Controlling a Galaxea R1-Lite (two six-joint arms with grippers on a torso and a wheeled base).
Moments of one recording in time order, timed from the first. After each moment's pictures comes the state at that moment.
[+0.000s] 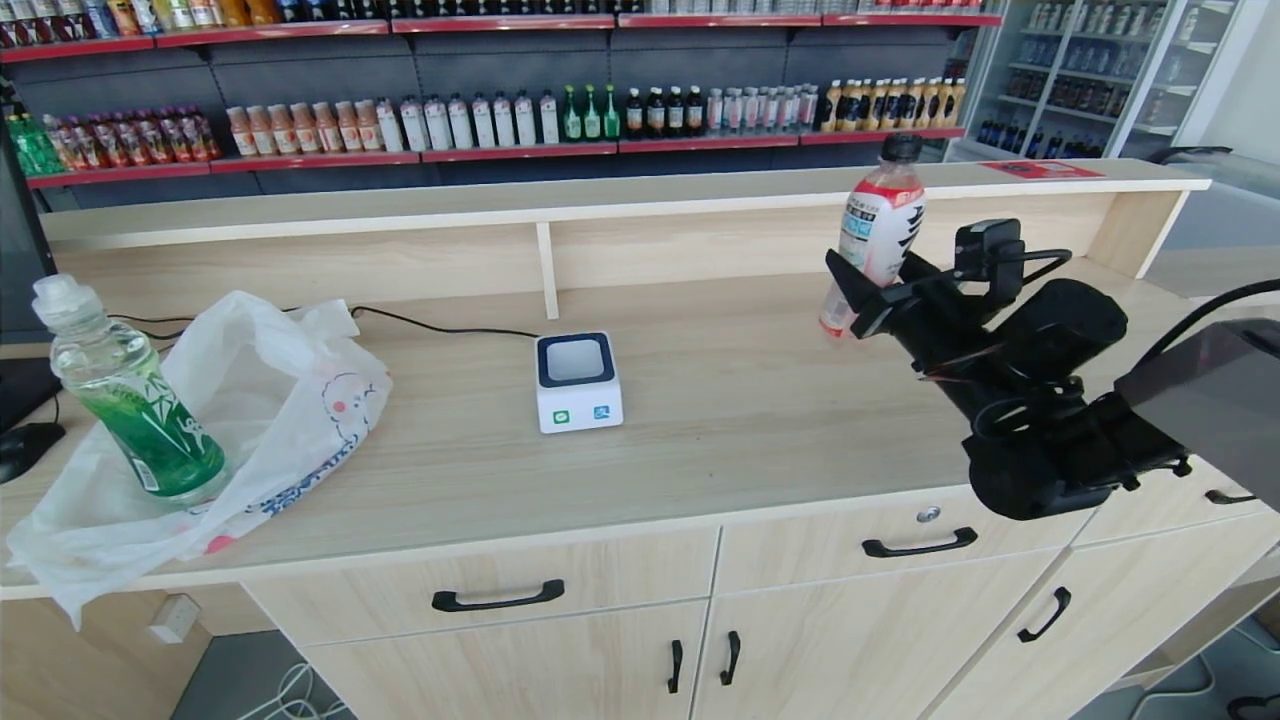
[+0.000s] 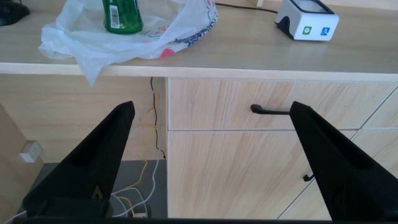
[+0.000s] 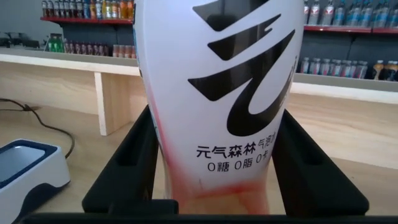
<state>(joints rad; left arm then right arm) 0.00 0.00 0.00 -0.01 0.00 -0.02 0.19 2.18 -1.11 -1.57 0.24 -0.01</state>
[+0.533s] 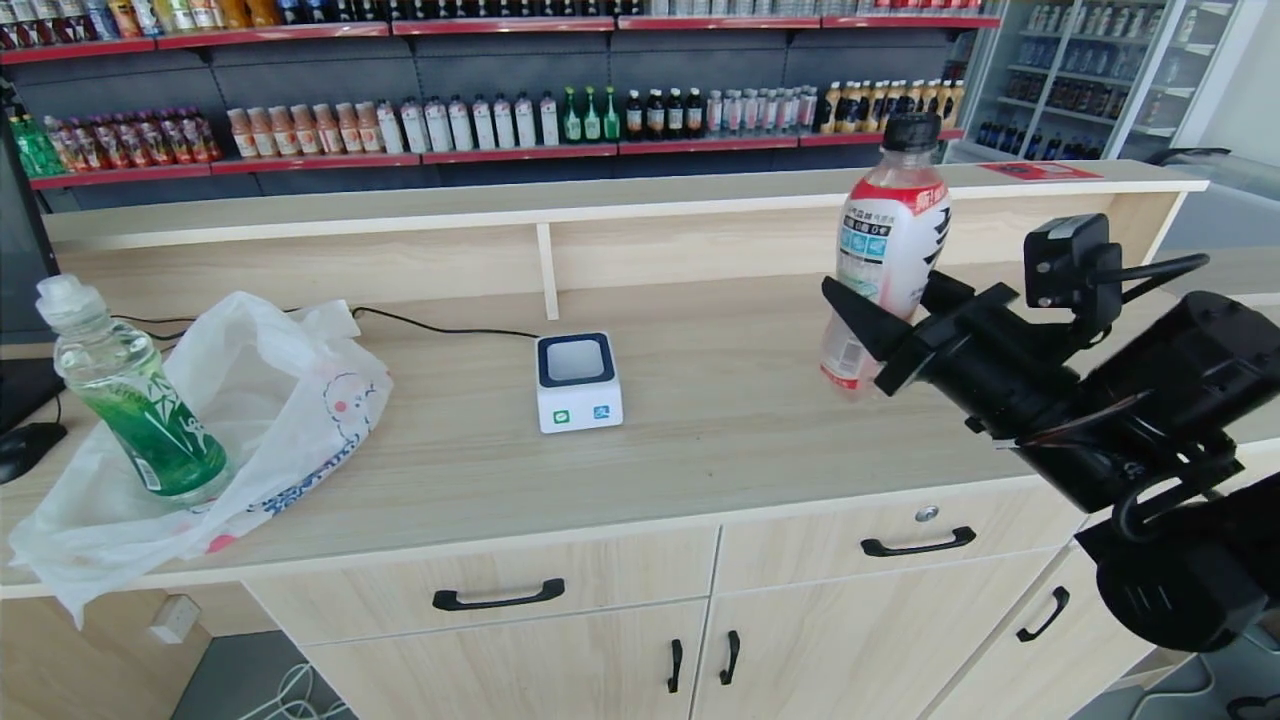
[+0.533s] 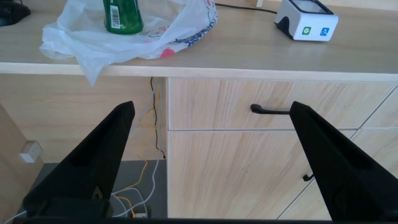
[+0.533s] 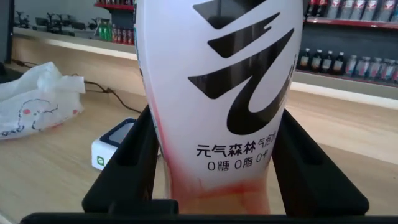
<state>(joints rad) 0.00 0.00 0.00 -0.01 0.00 -0.02 0.37 1.83 -0.68 -1.57 0.24 -0.05</state>
